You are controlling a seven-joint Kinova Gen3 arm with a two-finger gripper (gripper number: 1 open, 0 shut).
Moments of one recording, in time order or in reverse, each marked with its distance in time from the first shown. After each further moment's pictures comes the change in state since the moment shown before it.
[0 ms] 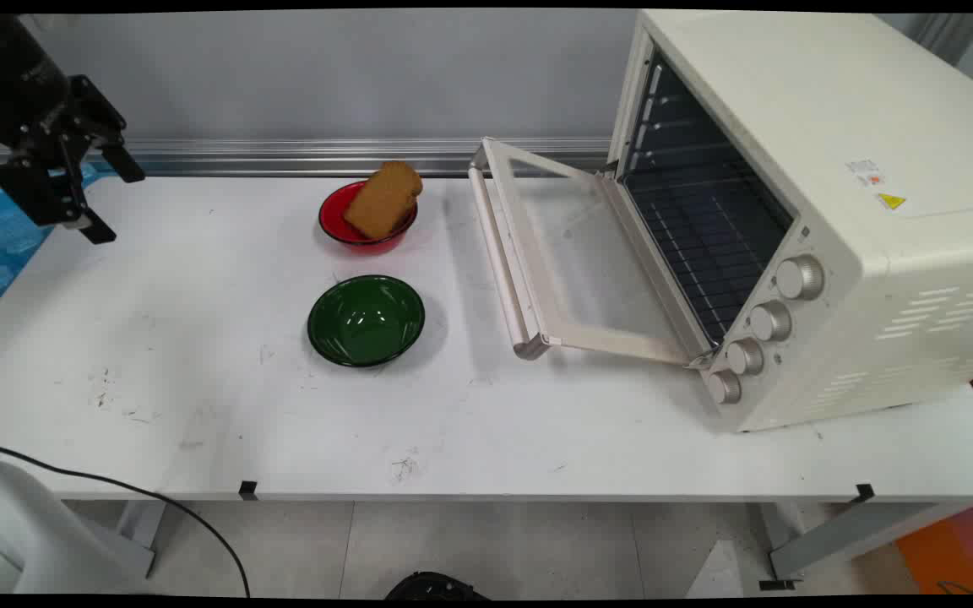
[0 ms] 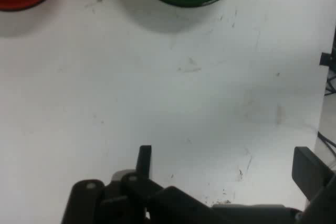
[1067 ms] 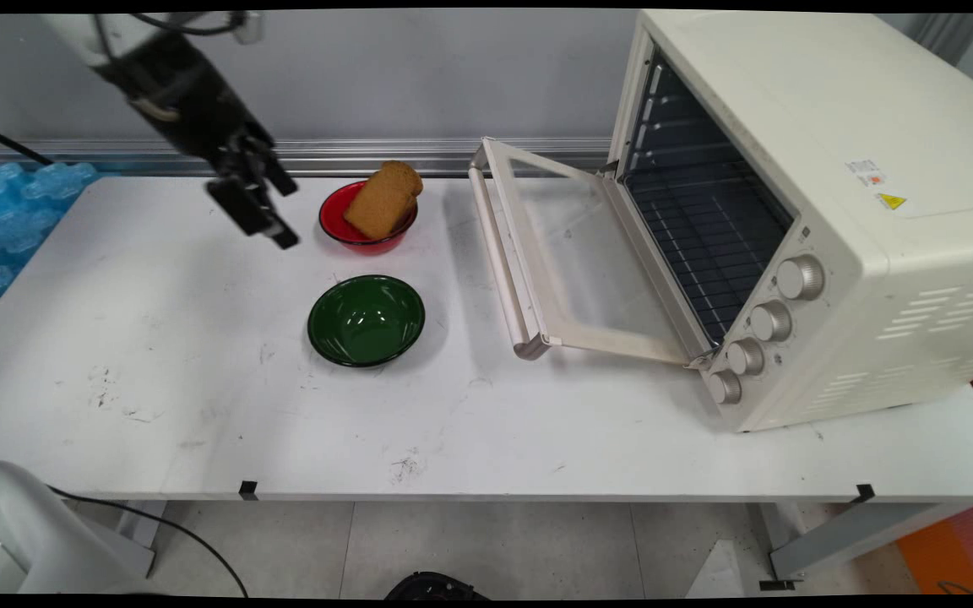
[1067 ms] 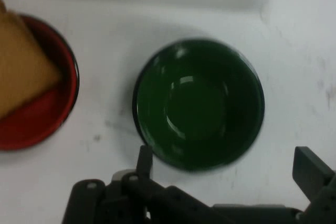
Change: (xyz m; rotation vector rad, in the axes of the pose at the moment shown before) arm 0.099 -0.012 0.066 -0.012 0.196 -0.152
